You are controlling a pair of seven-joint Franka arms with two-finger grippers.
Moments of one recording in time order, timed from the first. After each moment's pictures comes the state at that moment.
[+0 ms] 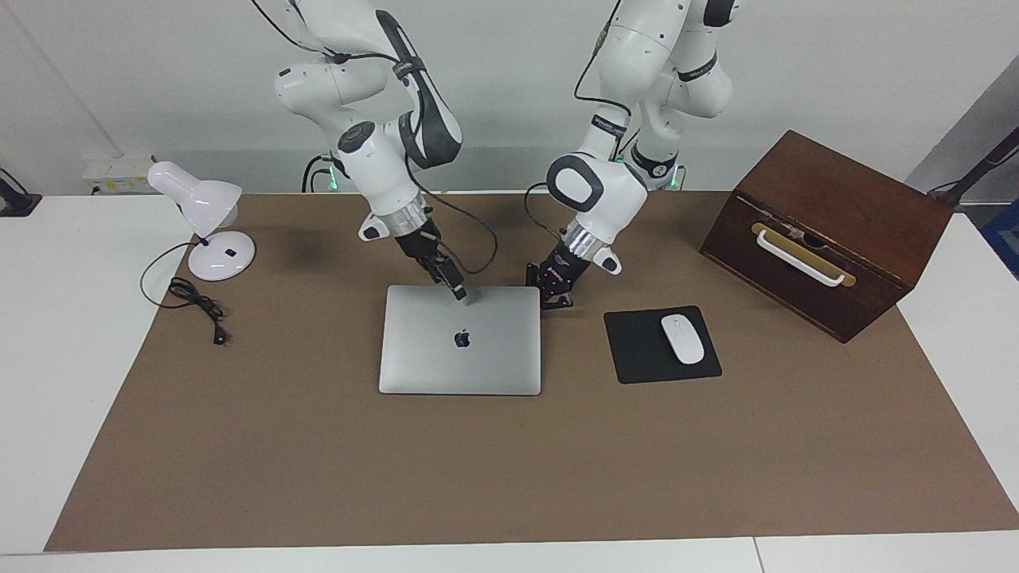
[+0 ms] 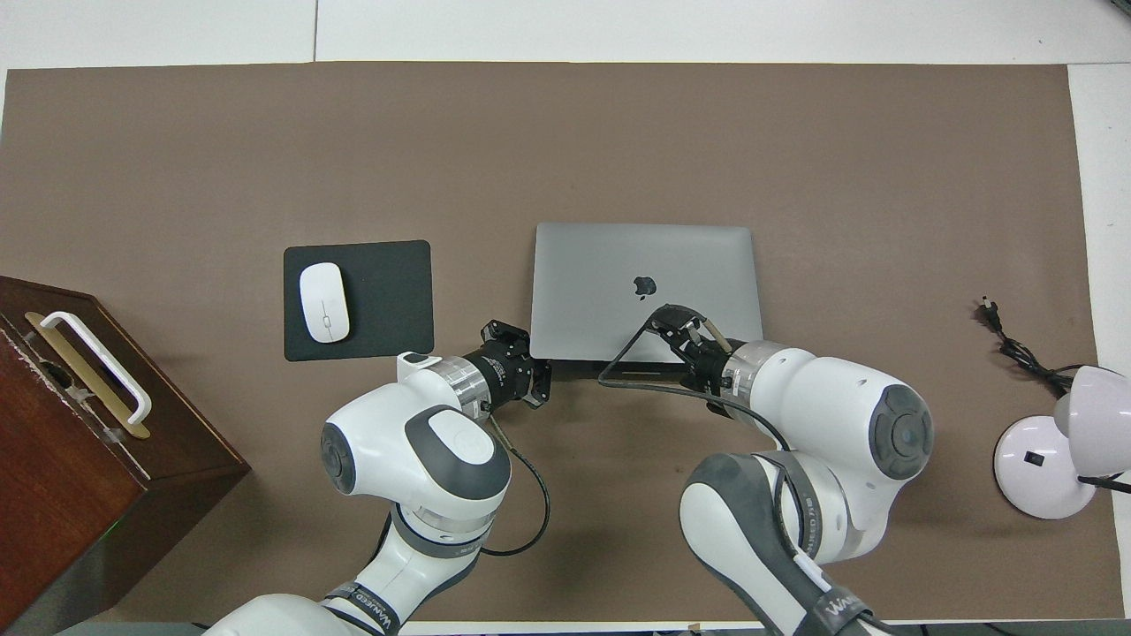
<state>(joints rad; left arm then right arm) -0.70 0.26 -0.06 -2.20 -1.74 2.95 -1.19 0.44 -0.02 0.04 -2.43 0.60 2.77 0.87</state>
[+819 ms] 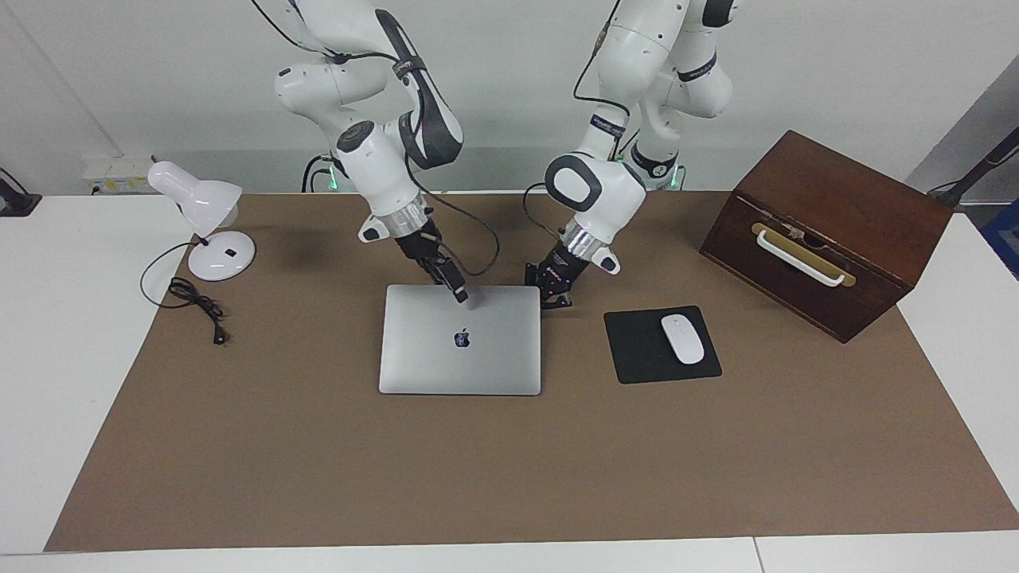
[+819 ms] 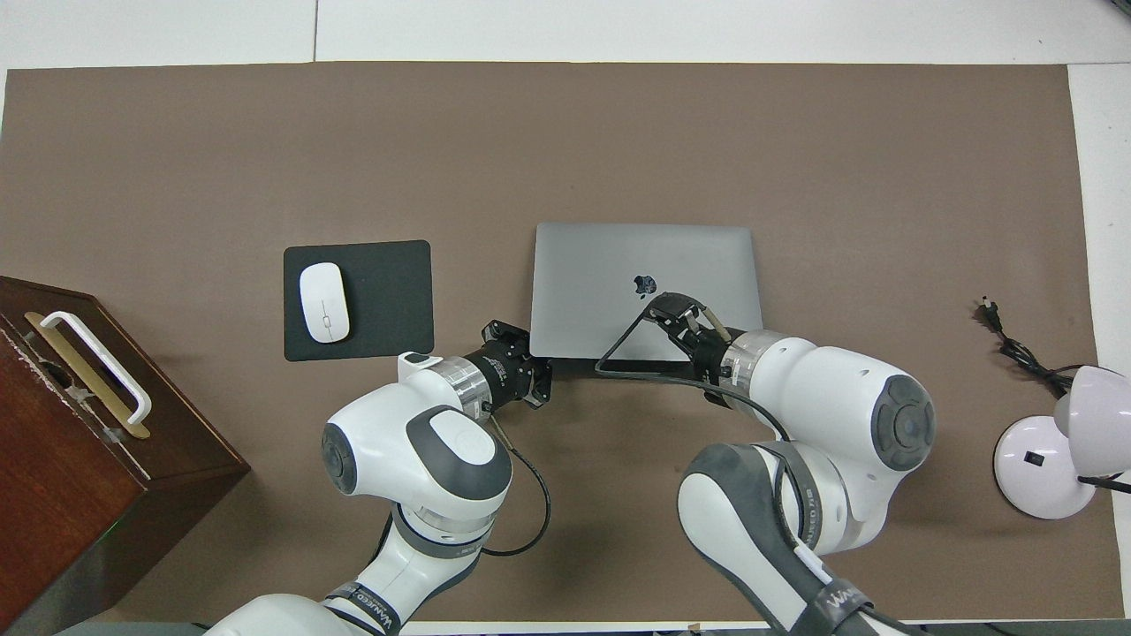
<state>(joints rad) -0.71 0.26 -0.06 -2.20 -1.74 2.95 -1.18 0.43 0.00 0.04 -2.39 0.60 2.77 0.87</state>
